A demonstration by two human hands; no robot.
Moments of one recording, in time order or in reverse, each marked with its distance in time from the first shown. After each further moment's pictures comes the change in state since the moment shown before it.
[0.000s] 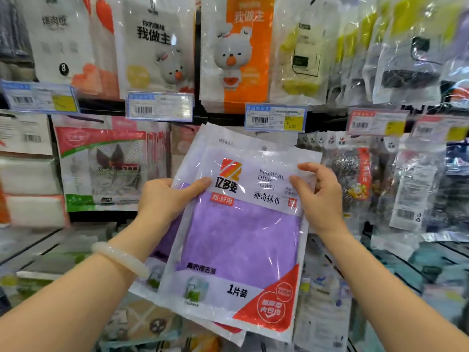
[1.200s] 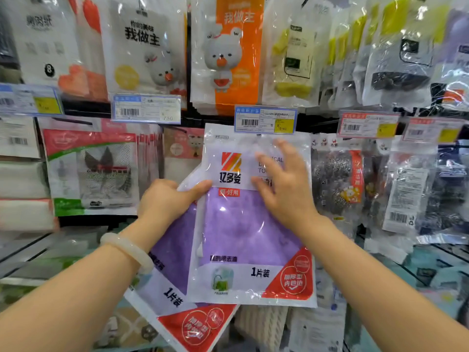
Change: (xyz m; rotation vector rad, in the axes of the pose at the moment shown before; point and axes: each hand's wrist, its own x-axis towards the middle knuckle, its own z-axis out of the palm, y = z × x) left_hand 0.018 0.000 0.019 0.442 0.018 0.091; right_hand 0.016 -0.012 0.027 -0.595 -0.107 -0.529
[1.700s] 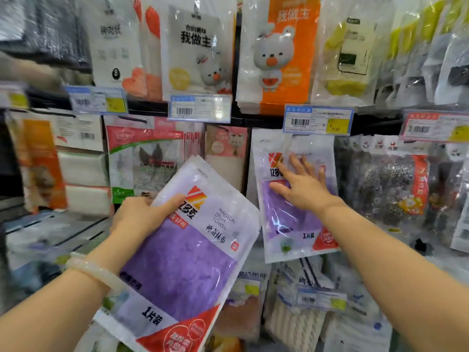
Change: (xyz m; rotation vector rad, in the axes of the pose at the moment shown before) left_hand -0.016 -0.083 -0.069 0.031 0.112 -0.196; right_hand 0.030 0.028 0.080 -0.139 -0.740 0.235
